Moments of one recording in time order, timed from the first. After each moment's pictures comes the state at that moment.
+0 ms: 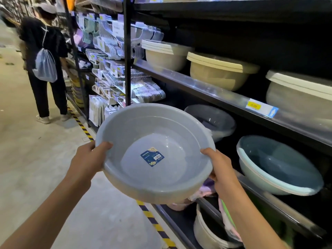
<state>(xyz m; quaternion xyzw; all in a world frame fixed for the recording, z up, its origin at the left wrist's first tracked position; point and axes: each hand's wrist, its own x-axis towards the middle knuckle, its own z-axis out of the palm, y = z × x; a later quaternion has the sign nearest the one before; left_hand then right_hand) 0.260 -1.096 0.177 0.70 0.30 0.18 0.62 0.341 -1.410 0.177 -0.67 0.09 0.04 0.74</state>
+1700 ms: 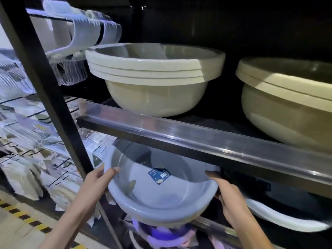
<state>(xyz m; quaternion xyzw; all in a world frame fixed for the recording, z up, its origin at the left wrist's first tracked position) 0.908 -0.855 0.110 0.75 0.00 -0.05 0.66 0.820 -1.197 0.110 -0.58 0.29 -0.06 0.76</state>
